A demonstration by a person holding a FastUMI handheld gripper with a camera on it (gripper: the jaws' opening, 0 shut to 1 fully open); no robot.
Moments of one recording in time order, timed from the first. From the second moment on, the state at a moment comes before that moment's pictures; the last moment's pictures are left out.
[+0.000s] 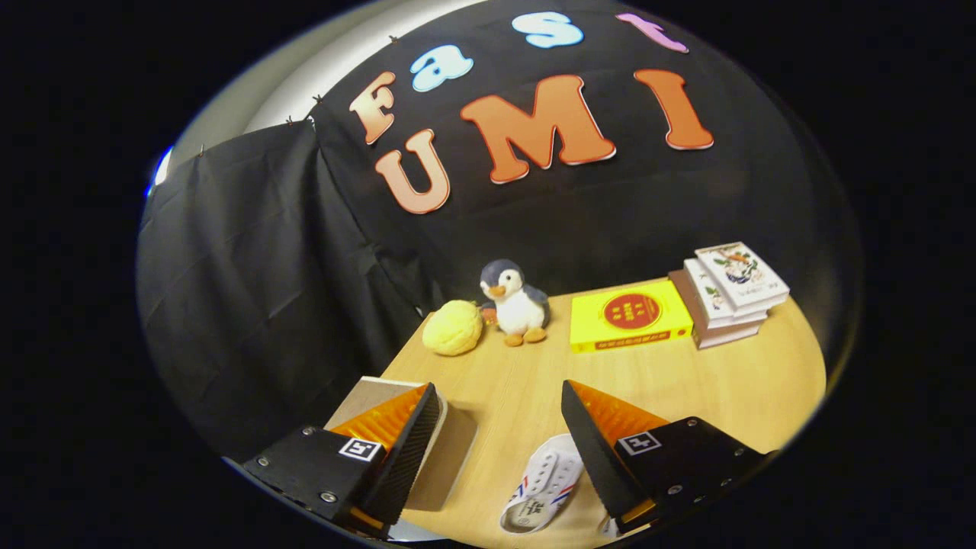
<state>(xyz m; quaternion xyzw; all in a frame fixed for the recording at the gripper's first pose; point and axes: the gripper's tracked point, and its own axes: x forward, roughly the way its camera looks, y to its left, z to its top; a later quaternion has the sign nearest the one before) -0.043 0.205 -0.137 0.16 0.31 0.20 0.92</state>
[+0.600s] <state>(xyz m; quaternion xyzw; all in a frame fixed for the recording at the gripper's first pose) -0.122 0.299 -0.234 0.23 0.49 0.33 0.78</state>
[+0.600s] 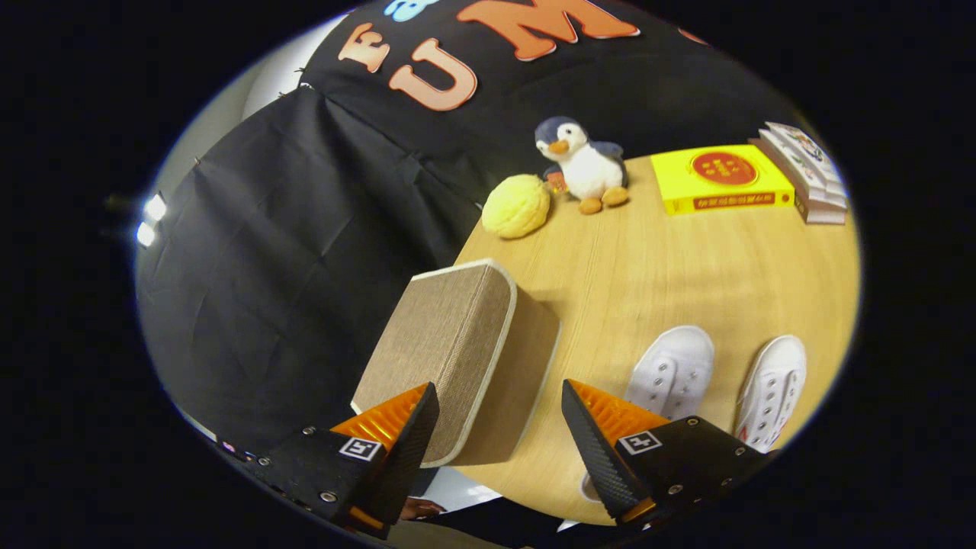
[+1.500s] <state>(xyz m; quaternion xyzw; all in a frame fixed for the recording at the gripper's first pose) -0.151 0.381 -0.261 0.37 0.55 0.40 0.63</state>
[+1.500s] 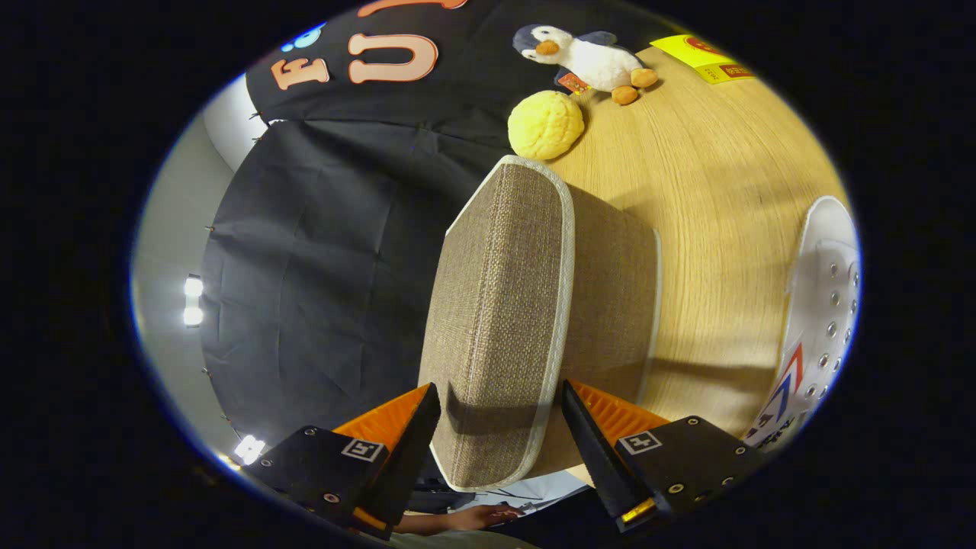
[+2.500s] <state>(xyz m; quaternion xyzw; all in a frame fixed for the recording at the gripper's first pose) -0.119 0.354 -0.244 0.47 0.52 0.34 0.63</state>
